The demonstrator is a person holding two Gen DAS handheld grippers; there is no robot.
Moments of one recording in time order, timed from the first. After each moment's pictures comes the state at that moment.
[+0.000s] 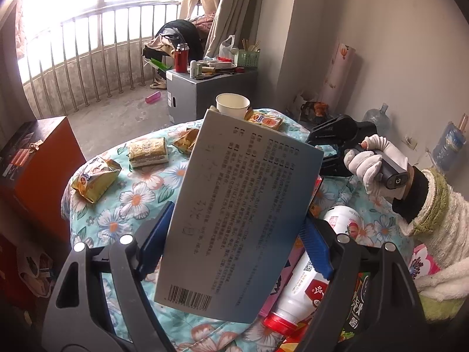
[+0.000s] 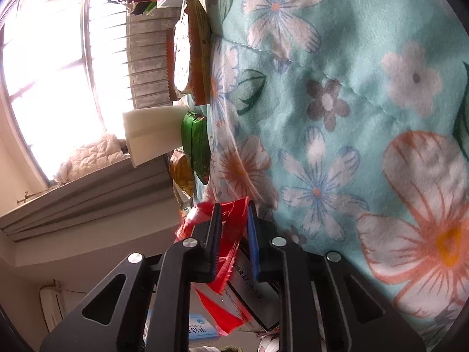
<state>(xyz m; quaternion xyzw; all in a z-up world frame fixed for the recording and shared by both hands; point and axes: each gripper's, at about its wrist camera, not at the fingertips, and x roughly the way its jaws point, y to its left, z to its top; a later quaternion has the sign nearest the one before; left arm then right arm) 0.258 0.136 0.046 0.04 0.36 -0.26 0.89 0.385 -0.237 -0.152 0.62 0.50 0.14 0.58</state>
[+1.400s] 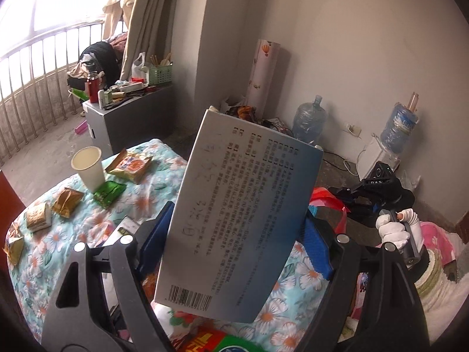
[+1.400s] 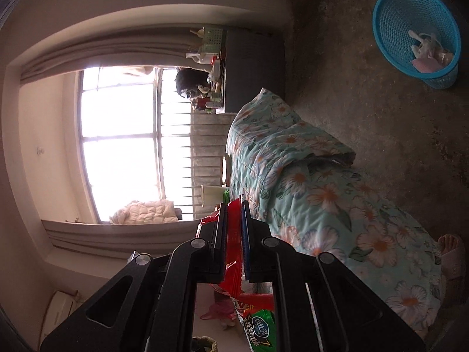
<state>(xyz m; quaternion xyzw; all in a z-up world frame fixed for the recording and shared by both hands) 0.217 -0.085 0.096 0.07 0.33 -0.41 0.84 0.079 -0.464 -0.108 0.69 0.25 0.08 0.68</state>
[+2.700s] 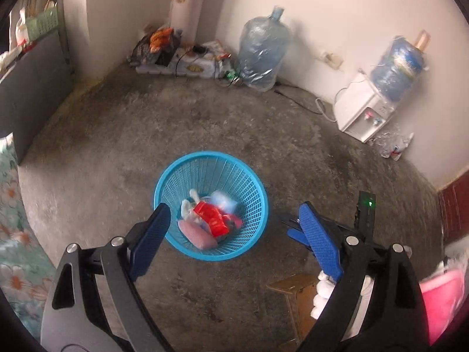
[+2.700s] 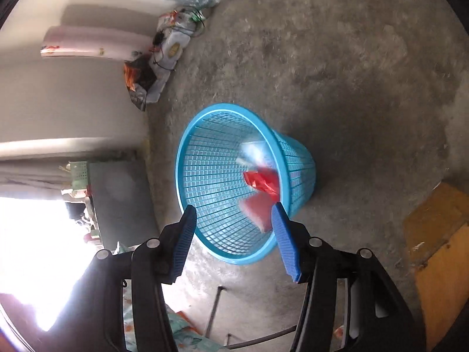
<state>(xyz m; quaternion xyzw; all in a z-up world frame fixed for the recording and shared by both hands) 0.260 -0.549 -0.119 0.14 0.46 -0.49 0.73 0.045 -0.688 -0.336 0.67 0.26 -0.29 0.63</state>
